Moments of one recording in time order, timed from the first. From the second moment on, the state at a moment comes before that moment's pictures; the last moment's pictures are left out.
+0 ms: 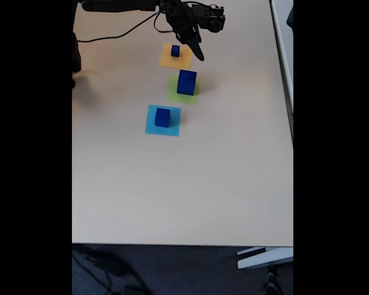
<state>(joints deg) -3.9 74.1 76.3 49.9 90.5</state>
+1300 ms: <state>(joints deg) 4.4 81.8 95.6 39.6 85.7</state>
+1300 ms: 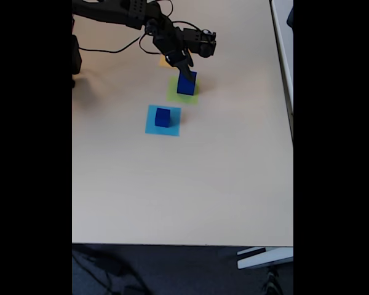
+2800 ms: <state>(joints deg) 4.4 81.8 98.9 37.5 87.3</state>
